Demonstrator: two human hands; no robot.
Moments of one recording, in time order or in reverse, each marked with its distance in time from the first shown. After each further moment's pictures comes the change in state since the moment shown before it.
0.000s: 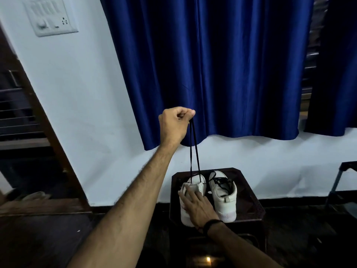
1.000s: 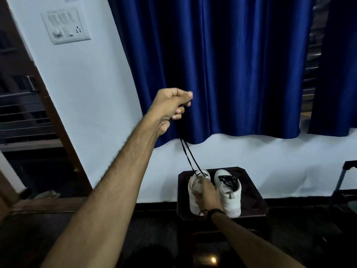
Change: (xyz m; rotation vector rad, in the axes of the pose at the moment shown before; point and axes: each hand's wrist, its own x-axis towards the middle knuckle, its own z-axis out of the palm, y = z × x) left_hand 0.010 0.080 -0.072 -0.337 -0.320 -0.300; right_hand 0.011 -0.006 -0.023 0.477 0.379 0.287
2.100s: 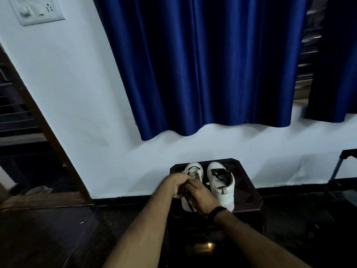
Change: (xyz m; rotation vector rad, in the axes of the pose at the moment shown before) left_hand -0.005 -0.277 0.046 0.303 -0.184 -1.083; right_hand 0.002 0.026 -0.008 0.105 -0.121 -0.545
